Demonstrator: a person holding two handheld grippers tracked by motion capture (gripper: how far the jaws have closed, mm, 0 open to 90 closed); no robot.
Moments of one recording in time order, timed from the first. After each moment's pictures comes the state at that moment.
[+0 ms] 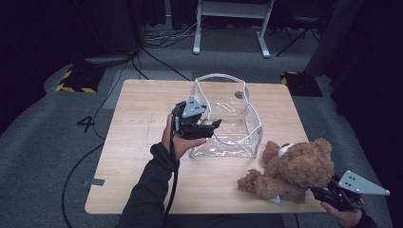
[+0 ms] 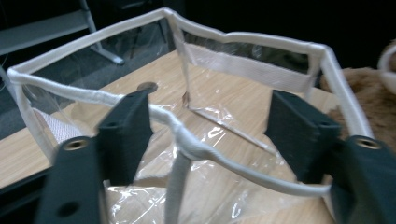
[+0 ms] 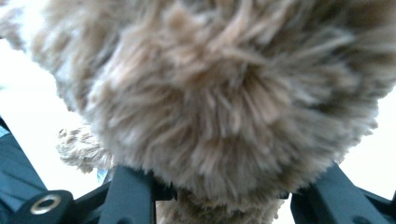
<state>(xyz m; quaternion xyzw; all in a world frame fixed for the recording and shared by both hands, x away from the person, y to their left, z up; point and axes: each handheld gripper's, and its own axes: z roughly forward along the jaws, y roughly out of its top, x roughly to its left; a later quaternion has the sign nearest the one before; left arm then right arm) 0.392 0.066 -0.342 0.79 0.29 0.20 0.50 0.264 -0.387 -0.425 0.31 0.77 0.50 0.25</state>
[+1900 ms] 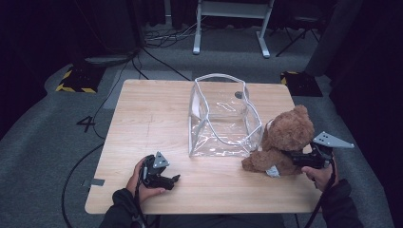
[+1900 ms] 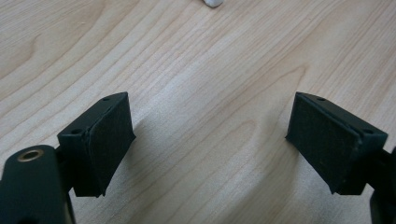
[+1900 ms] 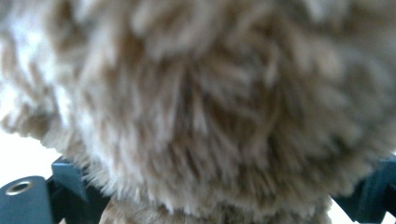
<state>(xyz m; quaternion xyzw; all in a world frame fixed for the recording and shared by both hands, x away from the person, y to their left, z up) 0.339 0.159 -0.515 0.86 0.36 0.14 0.34 0.375 -0.362 -0.431 0.39 0.74 0.49 0.23</state>
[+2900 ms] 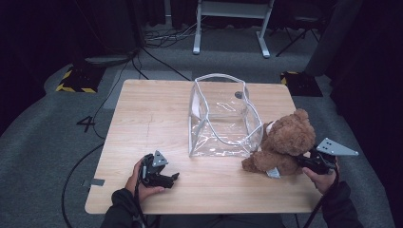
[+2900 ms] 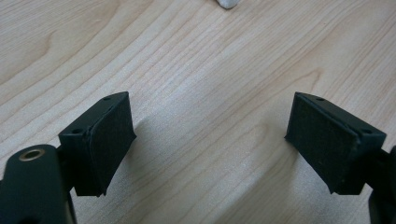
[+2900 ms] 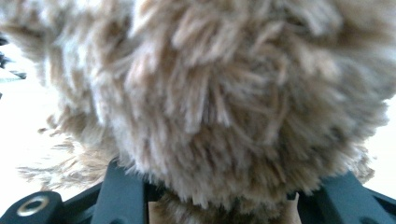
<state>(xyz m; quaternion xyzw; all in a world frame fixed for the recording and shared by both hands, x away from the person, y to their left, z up) 0.341 0.160 -0.515 0.85 0.37 0.14 0.34 0.361 -0.373 -0.437 0.33 0.76 0.51 0.25</state>
